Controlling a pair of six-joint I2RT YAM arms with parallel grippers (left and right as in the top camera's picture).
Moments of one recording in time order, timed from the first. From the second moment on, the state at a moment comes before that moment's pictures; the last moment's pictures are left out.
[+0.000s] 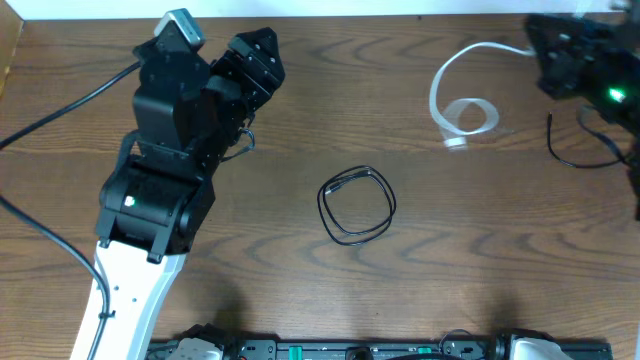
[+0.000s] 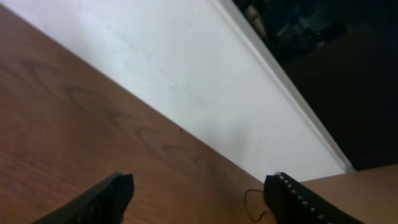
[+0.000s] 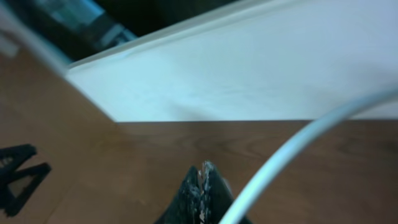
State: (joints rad) left arm -0.32 1.22 1.47 -0.57 -0.03 -0.93; right arm -0.11 1.28 1.69 -0.71 -0.59 0.34
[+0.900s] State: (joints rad) left arm -0.32 1.26 1.47 -0.71 0.02 -0.82; right arm -0.78 1.70 2.05 -0.92 -0.46 0.34
